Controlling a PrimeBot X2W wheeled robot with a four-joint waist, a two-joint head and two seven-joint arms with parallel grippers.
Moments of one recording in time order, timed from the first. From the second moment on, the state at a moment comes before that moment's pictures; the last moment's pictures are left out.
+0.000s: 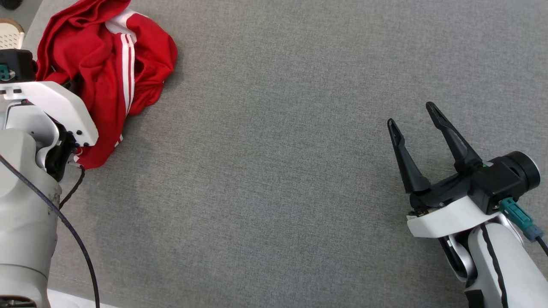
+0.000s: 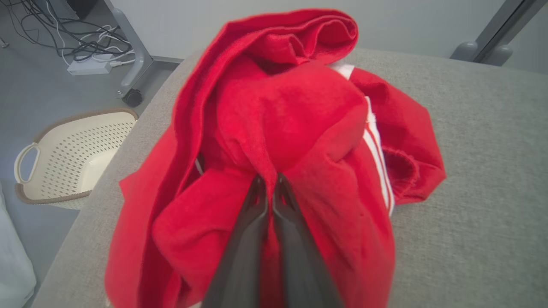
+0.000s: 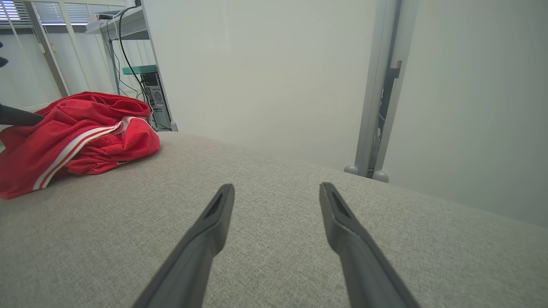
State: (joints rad) left arm -0.93 0.29 -0.13 1.00 -0.39 -0.13 0.15; right arm -0.35 -0.17 0.24 0.12 0.11 0.13 -0.26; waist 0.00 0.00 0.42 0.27
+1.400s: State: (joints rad) left arm -0.78 0.12 -0.24 0.33 -0.32 -0.12 -0.23; right arm -0.28 -0.05 0.13 0.15 0.13 0.13 -0.26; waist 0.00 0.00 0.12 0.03
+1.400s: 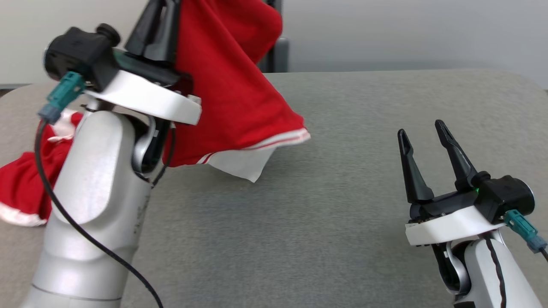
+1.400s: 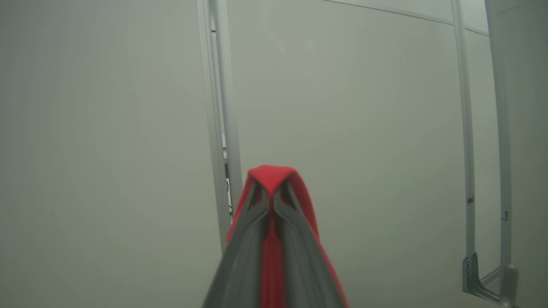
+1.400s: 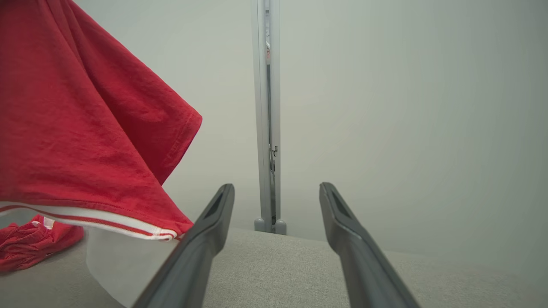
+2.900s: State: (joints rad) left arm -0.65 0.09 -0.58 0.48 -0.38 0.07 -0.26; right arm -0.30 -0.05 0.06 0.13 0.16 0.13 -0.26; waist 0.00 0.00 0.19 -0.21
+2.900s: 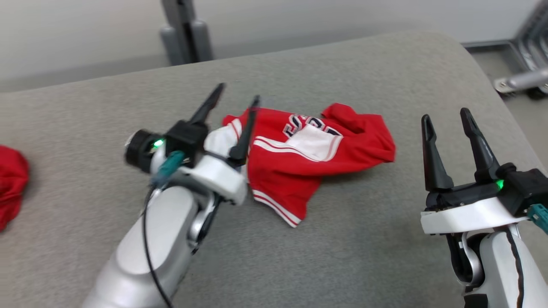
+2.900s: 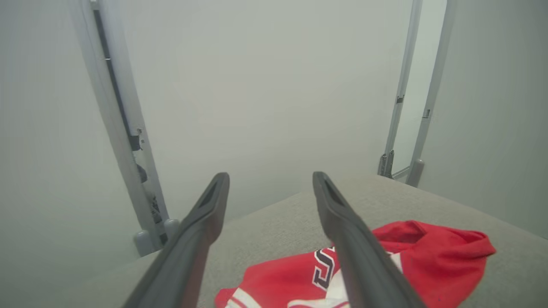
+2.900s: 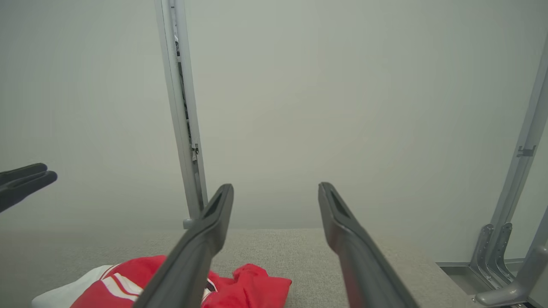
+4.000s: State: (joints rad) left arm -0.15 0.05 -0.20 0.27 -0.26 0.00 -0.26; right arm -0.23 -0.08 0.12 0.23 0.09 0.13 -0.26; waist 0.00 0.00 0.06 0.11
